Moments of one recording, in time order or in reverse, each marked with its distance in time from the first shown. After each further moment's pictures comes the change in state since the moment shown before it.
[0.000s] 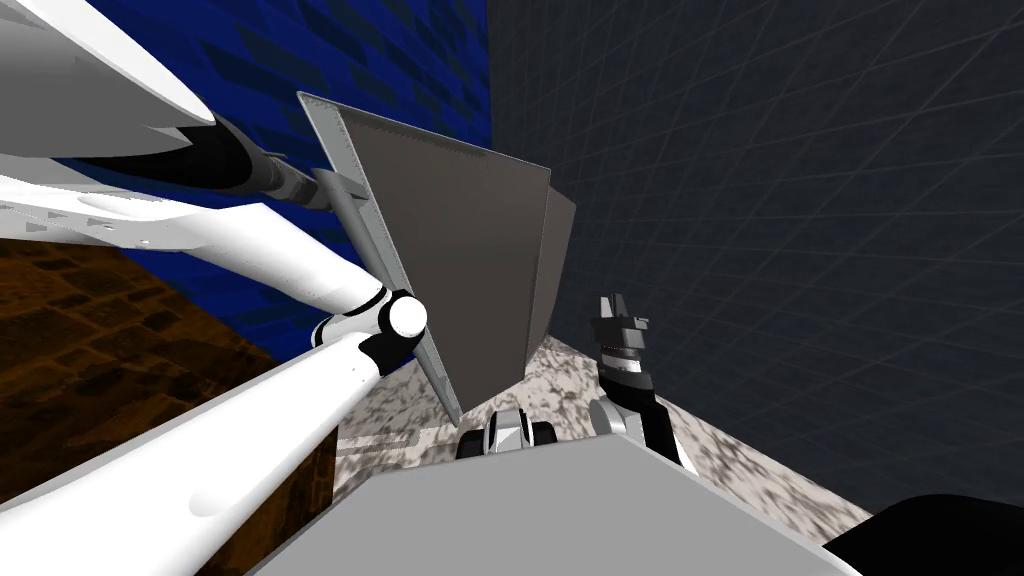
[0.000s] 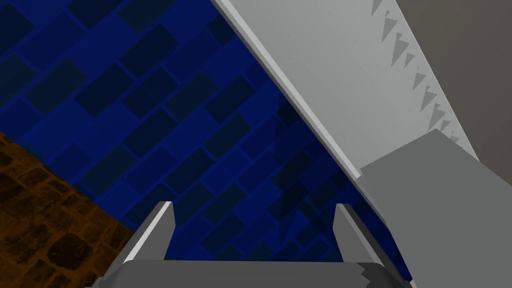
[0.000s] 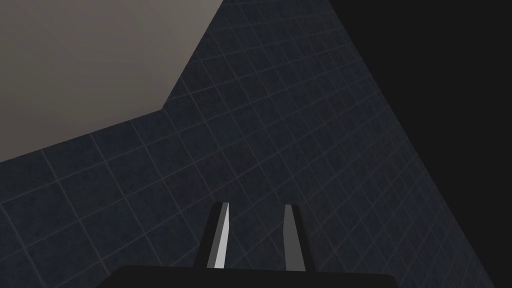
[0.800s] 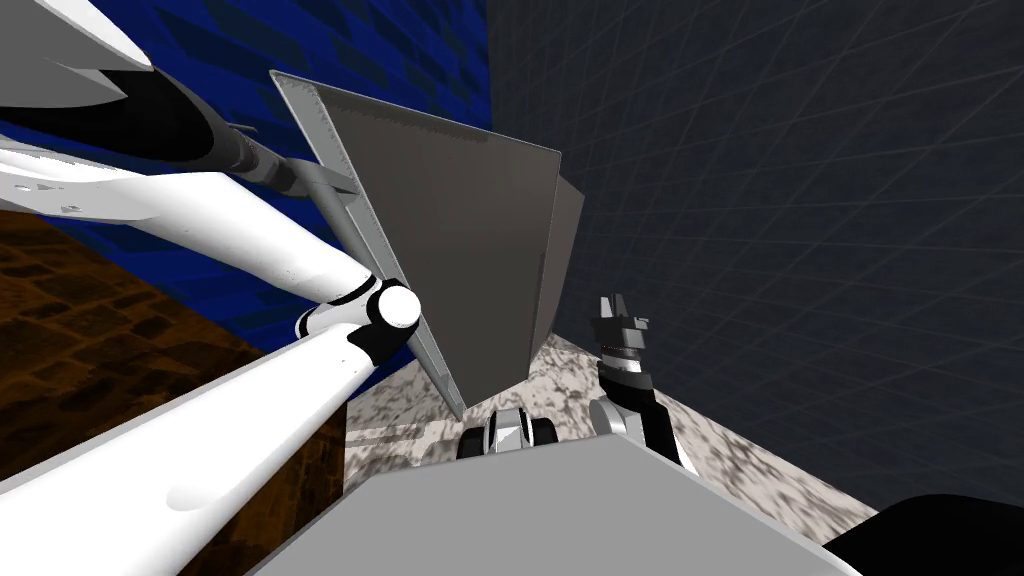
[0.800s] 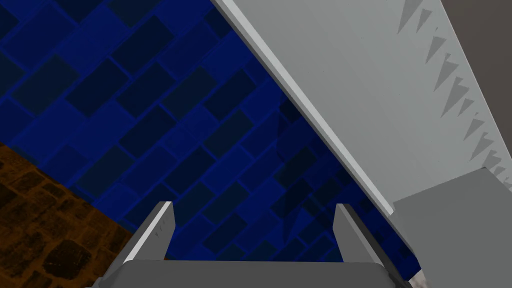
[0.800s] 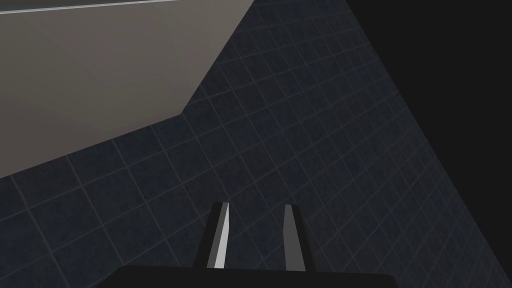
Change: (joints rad) left arm -0.069 0.046 0.006 0.055 -0.019 0.034 -0.001; right arm 0.000 0.000 0.000 0.000 0.000 0.000 0.000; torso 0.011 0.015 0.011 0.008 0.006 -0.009
